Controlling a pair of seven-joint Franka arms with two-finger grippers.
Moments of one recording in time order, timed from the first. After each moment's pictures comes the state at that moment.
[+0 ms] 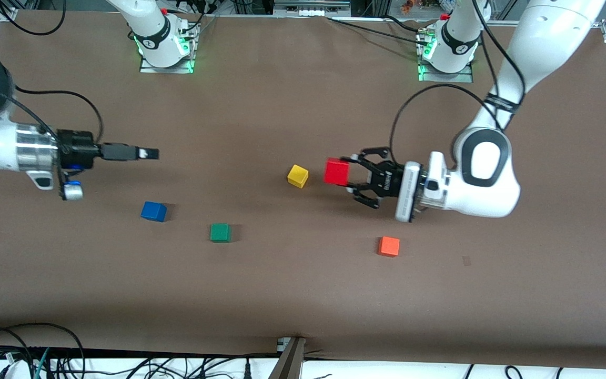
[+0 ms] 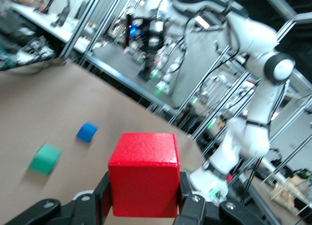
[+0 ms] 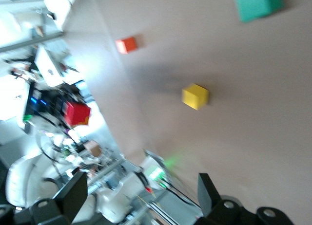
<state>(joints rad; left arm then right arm) 0.03 0.60 -0.43 -1.61 -1.32 1.84 1.52 0.07 0.27 -0.05 -1.71 1.03 1.66 0.03</state>
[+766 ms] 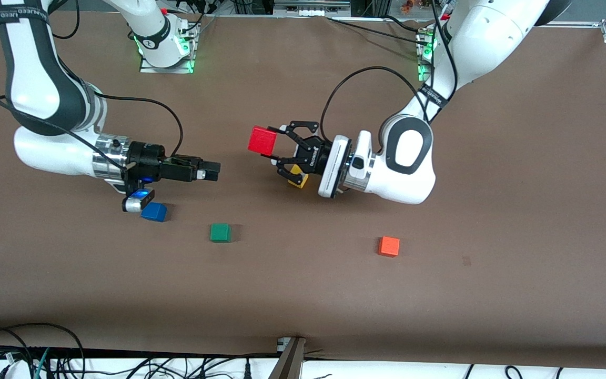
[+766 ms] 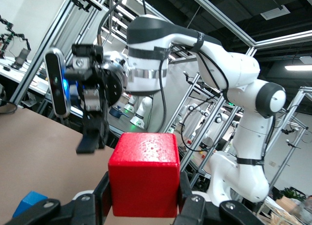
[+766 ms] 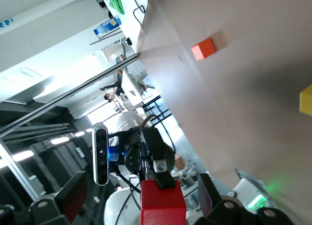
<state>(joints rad) -0.20 0.71 -0.44 -1.45 -1.55 1.93 1.64 0.23 0.28 -0.03 -1.85 1.50 1.90 0.04</state>
